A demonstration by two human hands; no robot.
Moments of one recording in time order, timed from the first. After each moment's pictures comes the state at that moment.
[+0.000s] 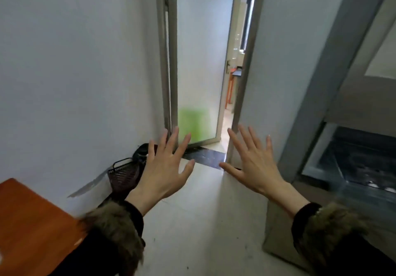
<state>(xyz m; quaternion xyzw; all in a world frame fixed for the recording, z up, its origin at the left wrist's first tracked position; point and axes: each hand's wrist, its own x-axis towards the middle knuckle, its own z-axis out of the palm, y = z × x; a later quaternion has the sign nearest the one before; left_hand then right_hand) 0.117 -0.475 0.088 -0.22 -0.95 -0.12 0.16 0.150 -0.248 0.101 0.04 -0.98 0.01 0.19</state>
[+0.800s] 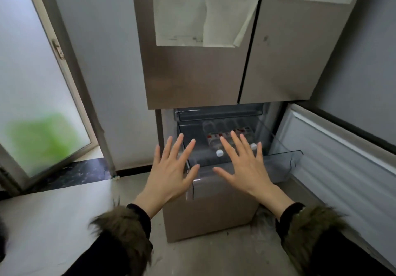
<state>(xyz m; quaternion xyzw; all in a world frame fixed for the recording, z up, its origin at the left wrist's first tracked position) 0.113 0.032 0.025 -0.52 -0.84 -0.14 0.07 0.264 0.175 0.044 -0.30 -0.95 -0.01 0.09</state>
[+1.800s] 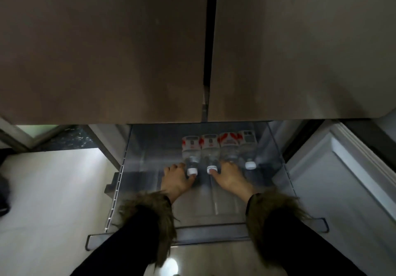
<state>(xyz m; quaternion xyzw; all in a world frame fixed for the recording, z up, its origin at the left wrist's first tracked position) 0.055 0.349 -0.136 -0.25 -0.92 -0.13 -0.25 0.151 0.475 -0.108 -0.36 -0.87 0.32 -0.12</state>
